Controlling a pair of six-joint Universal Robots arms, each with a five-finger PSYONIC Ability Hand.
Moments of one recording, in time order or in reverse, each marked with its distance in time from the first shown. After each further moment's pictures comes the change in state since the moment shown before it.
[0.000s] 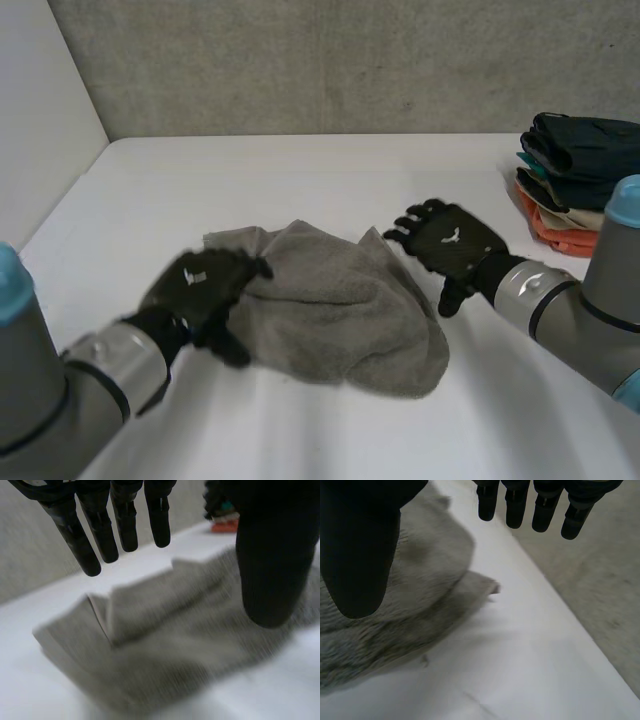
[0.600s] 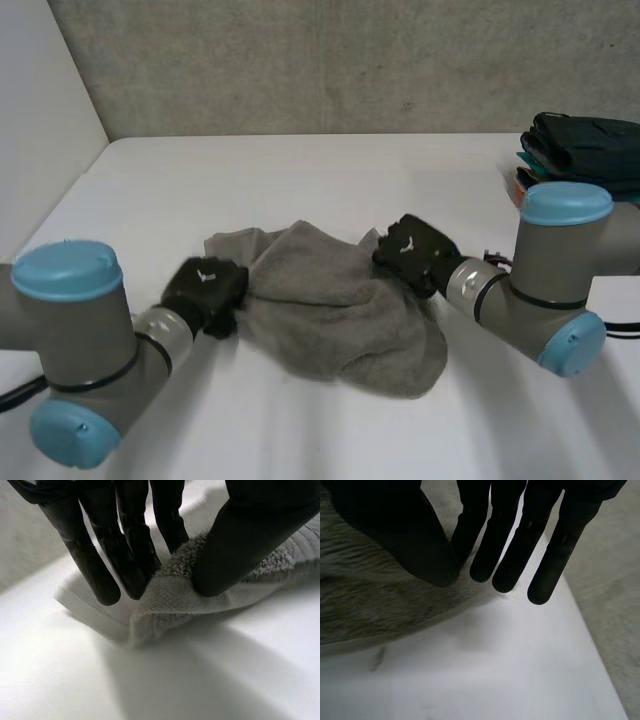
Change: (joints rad) left arm 0.048 -0.337 0.165 0.169 -0.067 0.169; right arm 0.073 0.302 -0.290 -0.008 0.023 -0.171; left_hand 0.722 0.793 0.781 0.794 0.751; right_hand 0.905 0.970 0.967 0.973 0.946
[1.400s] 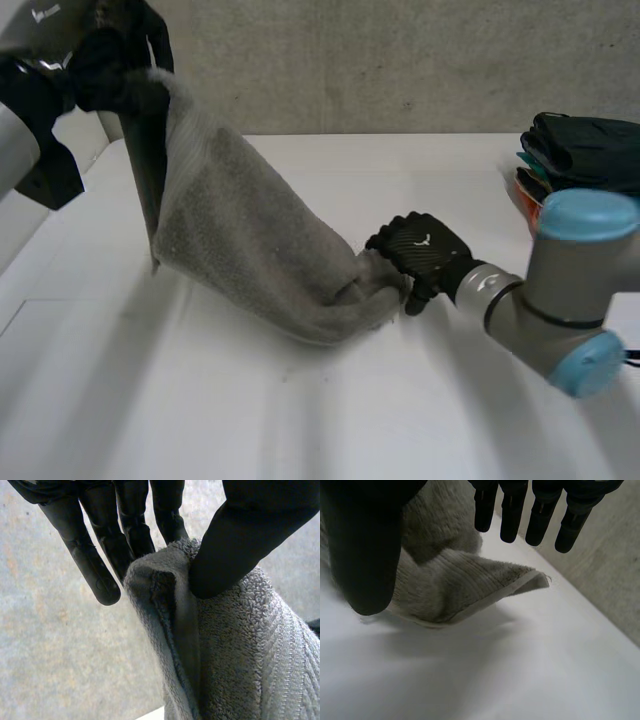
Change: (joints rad) left arm 0.125 0.487 0.366 -0.319 0.129 -0.397; right arm 0.009 -0.091 0.148 -0.108 0.054 0.364; left_hand 0.006 0.005 0.012 0.004 0.000; right_hand -0.785 -0.830 -0.843 -0.852 -0.858
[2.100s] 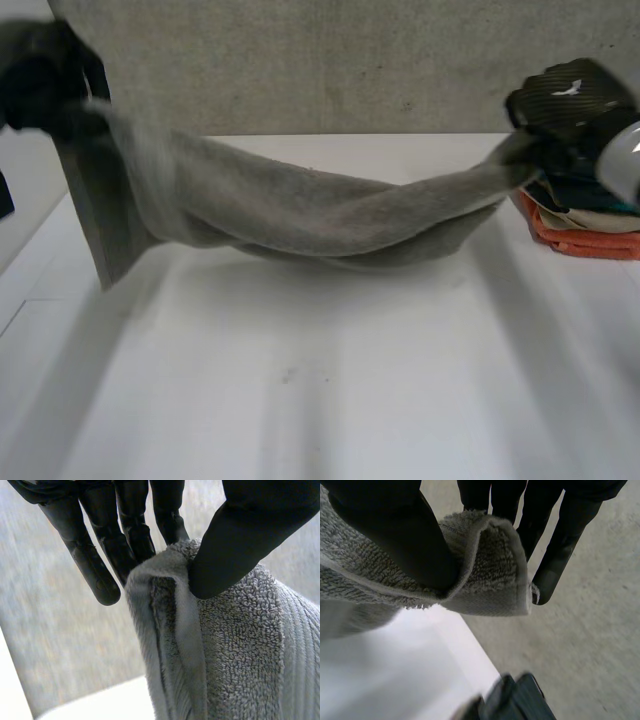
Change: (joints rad) left arm 0.214 0.032 -0.026 -0.195 0.094 0.041; right arm -0.240 -0.381 -0.214 0.382 0.070 -0.119; left_hand 0.000 0.000 0.000 0.000 0.000; right_hand 0.777 0.831 0.847 0.859 0.835
